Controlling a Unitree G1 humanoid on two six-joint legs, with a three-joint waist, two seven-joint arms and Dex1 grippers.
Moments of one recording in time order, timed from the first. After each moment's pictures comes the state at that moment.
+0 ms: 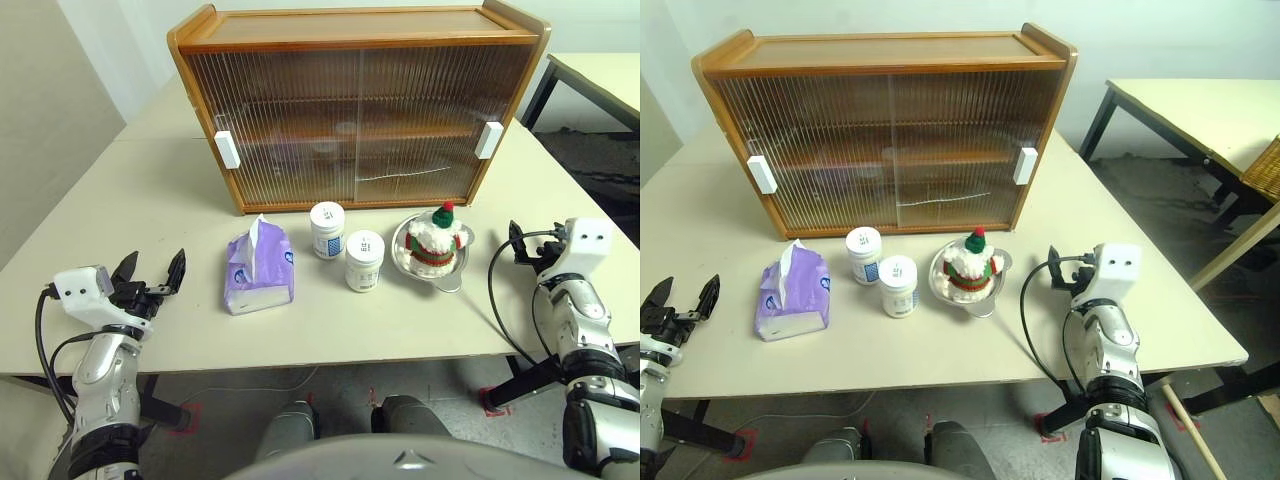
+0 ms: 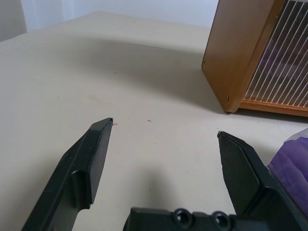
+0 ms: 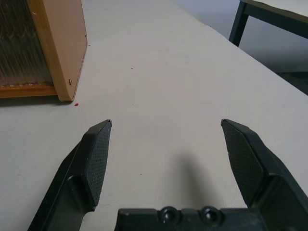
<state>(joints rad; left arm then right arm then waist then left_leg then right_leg) 0.03 0.41 0.46 0.40 -0.39 -0.27 -0.48 -0.35 -0.44 -0.33 0.83 0.22 -0.37 0.32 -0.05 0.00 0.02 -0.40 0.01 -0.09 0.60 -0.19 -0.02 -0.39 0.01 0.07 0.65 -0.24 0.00</state>
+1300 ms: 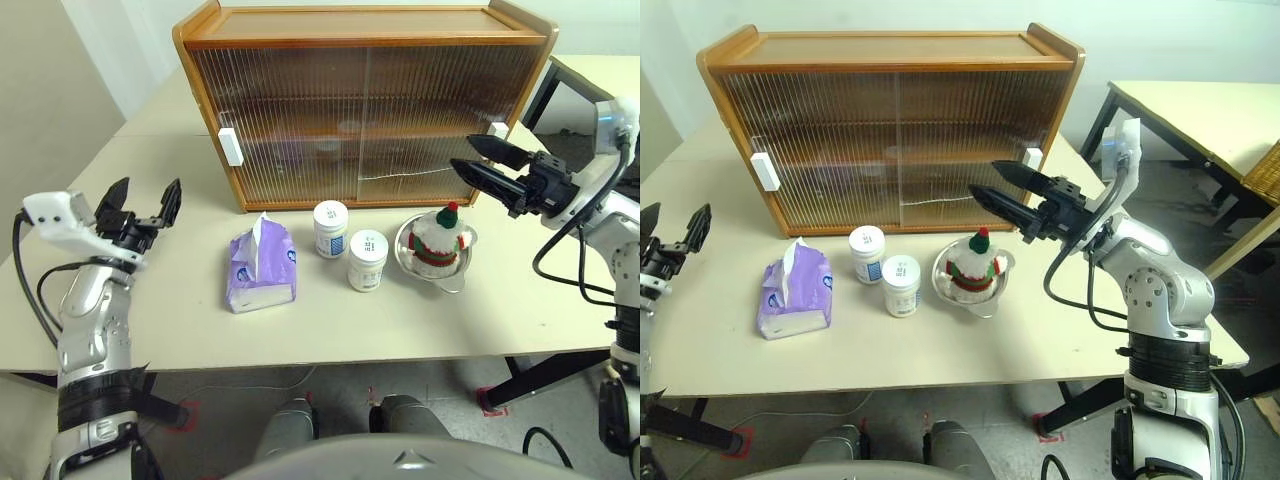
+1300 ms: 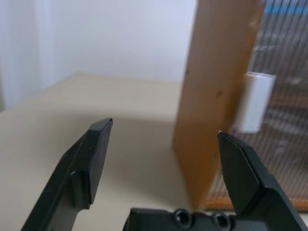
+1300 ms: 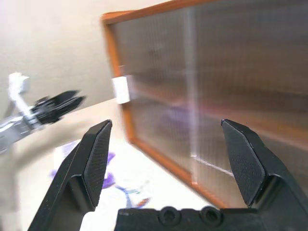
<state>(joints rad) -0.17 0.48 0.44 0.10 -0.44 0.00 -0.40 -0.45 -0.61 -0.25 -0.11 0.82 0.59 0.91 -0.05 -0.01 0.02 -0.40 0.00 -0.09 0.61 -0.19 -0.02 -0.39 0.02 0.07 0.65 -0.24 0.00</state>
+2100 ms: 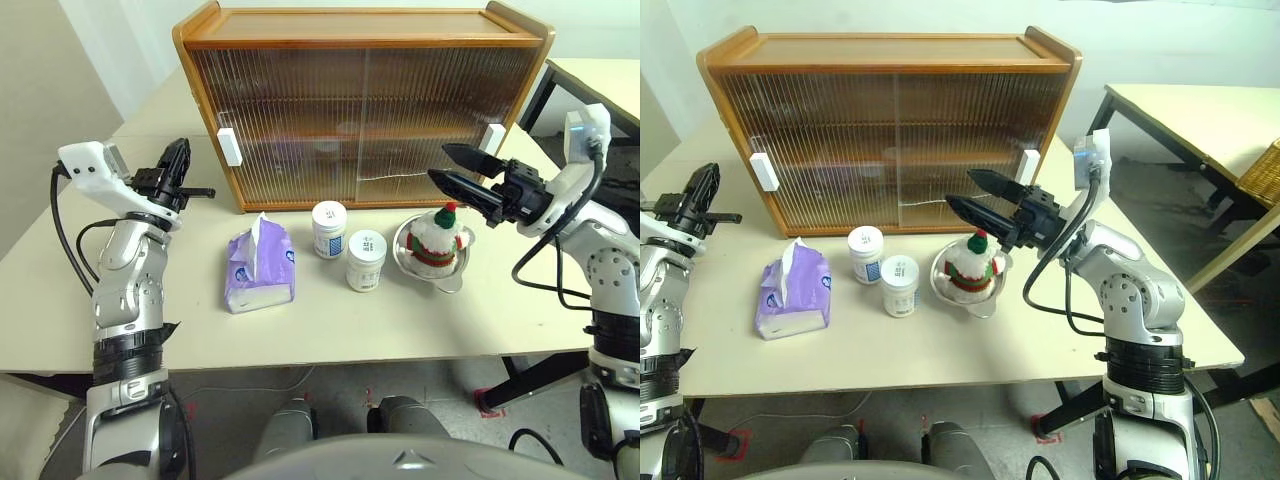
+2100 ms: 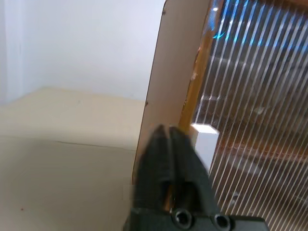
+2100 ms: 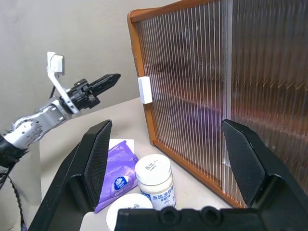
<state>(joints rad) -0.35 0.42 0.37 0.08 -0.42 0.12 -0.31 -0.44 -0.54 -0.22 -0.13 0.82 0.61 0.91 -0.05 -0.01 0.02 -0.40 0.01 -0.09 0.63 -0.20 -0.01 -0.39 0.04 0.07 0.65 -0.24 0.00</state>
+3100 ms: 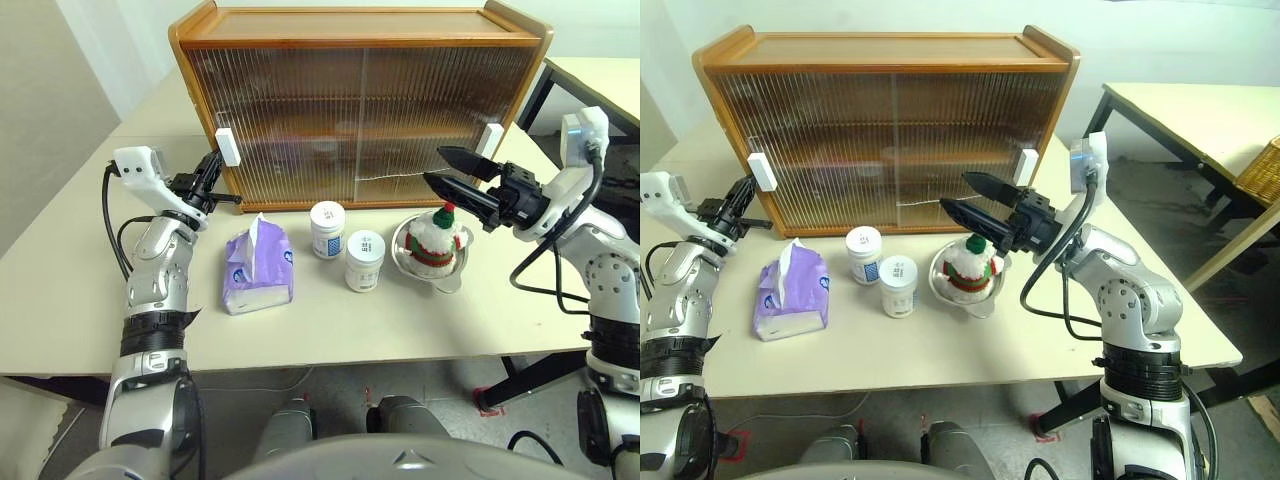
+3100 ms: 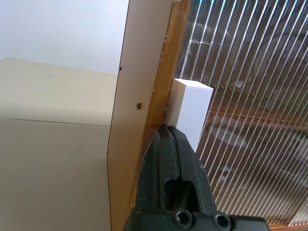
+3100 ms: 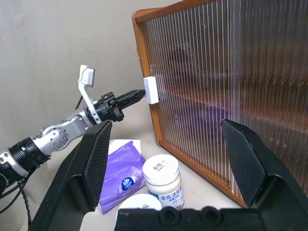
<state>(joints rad) -0.45 0.39 0.29 0.34 -0.38 0.01 -0.41 -0.41 -0.52 -0.22 -0.19 0.85 0.62 0.88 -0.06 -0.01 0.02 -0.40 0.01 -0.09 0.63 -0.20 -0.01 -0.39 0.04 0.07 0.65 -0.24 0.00</state>
